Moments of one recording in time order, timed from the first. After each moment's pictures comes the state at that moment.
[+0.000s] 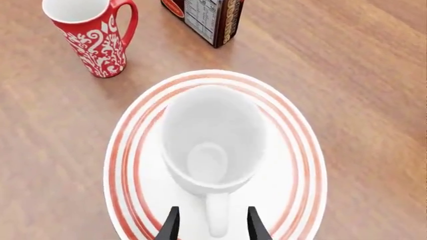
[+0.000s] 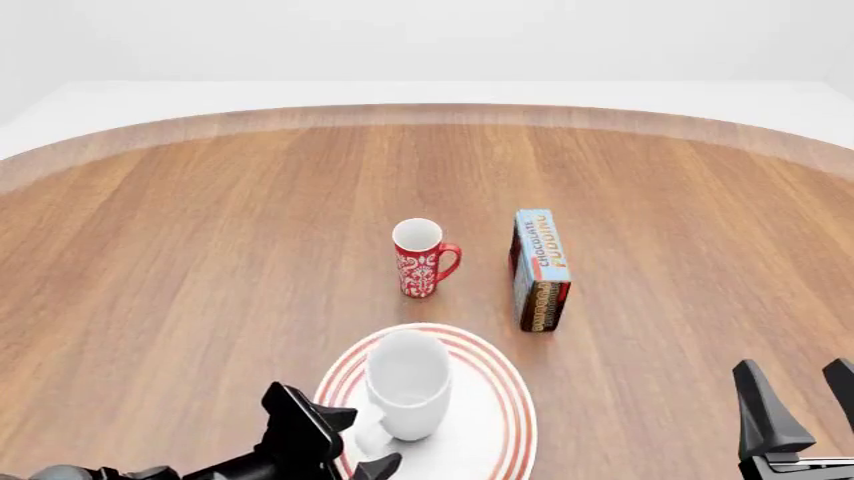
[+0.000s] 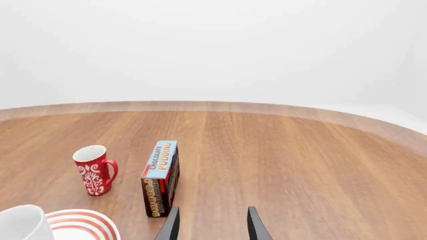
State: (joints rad) left arm -0.85 1.55 -0.21 -0.67 -0.10; right arm 0.02 0.00 0.00 -0.01 0.01
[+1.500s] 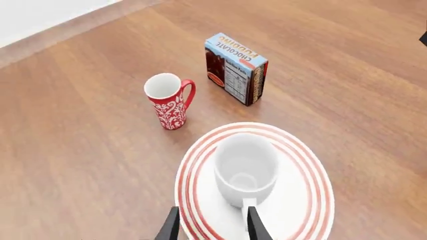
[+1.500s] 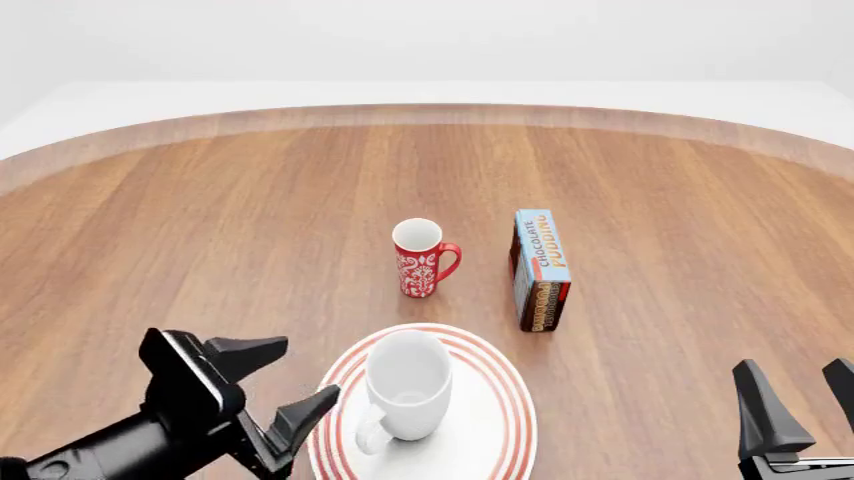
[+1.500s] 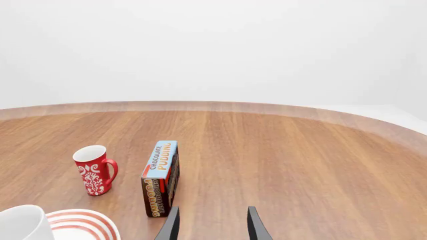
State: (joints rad) left arm -0.71 0.89 -0.27 -0.16 0.05; right arm 0.02 0.00 0.00 -0.01 0.01
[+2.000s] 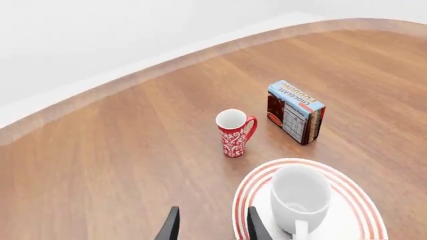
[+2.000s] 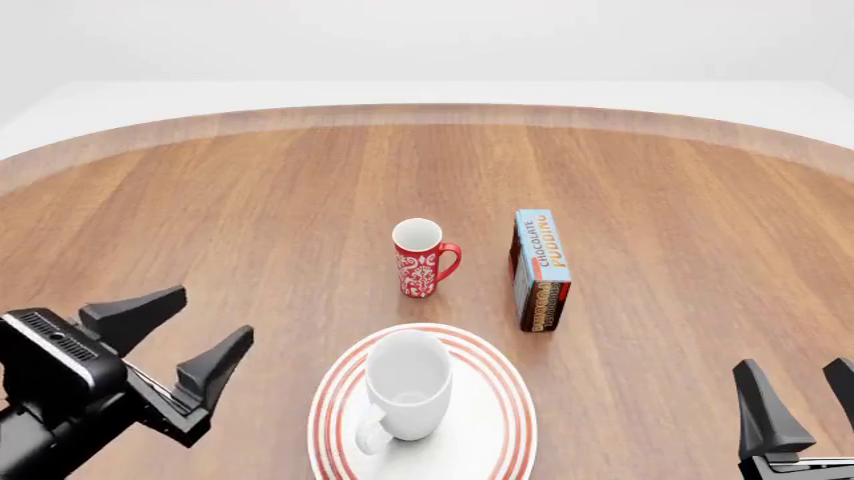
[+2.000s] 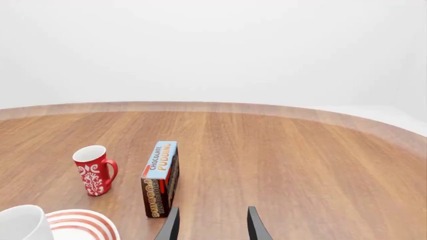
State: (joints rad) left arm -0.47 0.59 -0.31 -0.02 0.13; right arm 0.02 0.00 -0.01 -0.01 0.01
